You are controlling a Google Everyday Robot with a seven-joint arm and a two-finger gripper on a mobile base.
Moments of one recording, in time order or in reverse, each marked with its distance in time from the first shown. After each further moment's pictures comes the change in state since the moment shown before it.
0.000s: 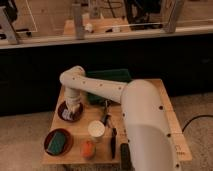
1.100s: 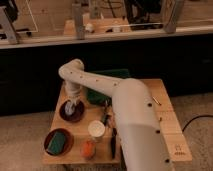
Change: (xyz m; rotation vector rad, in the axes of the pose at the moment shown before) arm 0.031 -0.044 -0.011 -0.002 0.089 0.000
